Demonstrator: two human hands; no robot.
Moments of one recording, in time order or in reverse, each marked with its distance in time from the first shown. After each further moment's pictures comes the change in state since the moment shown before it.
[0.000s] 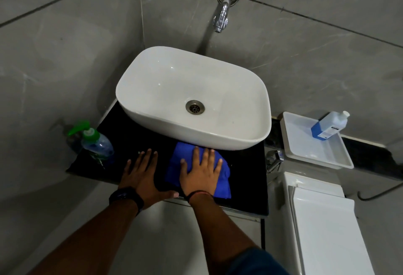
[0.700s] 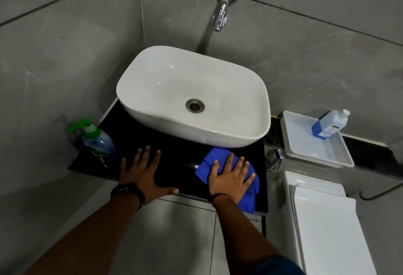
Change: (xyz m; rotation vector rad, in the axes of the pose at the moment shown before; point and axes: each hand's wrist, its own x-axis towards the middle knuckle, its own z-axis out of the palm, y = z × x) left_hand -0.003 0.001 -0.009 0.067 -0.096 -0.031; right_hand -0.003 0.061 -0.012 -0.027 0.068 0.328
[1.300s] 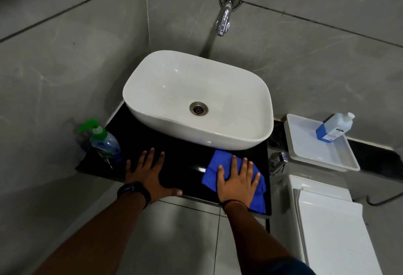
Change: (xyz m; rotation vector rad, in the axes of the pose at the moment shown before) left_hand 0.003 0.001 0.000 -0.018 -0.021 -0.026; right_hand 0.004 0.023 -0.005 -0.023 0.014 -0.148
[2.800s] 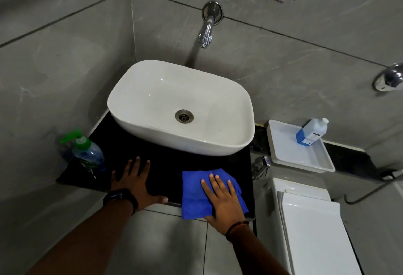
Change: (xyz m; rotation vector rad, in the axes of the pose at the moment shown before) left_hand -0.001 0.005 -0.011 0.003 -0.041 0.015; right_hand -0.022 0.051 -0.021 -0.095 -0.207 -0.723
